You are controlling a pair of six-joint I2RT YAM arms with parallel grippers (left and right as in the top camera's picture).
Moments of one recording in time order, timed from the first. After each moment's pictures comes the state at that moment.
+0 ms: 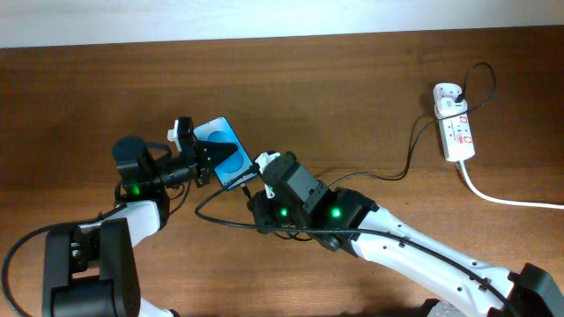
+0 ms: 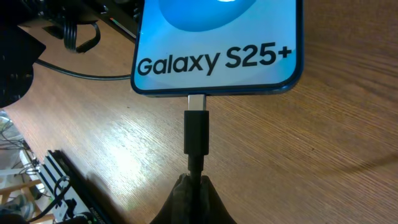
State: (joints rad) left arm 0.10 1.72 0.63 0.83 1.29 -1.34; right arm 0.86 1.48 1.07 -0.41 -0.19 0.55
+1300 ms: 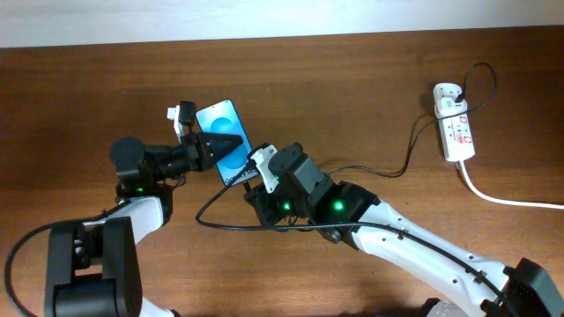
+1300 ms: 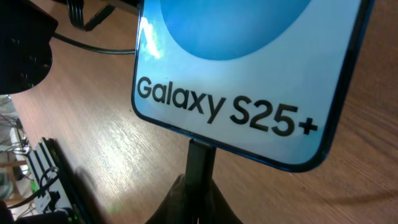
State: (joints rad) left arm 0.06 1.73 0.66 1.16 1.36 -1.30; right arm 0.81 1.50 1.05 -0.30 -0.26 0.36
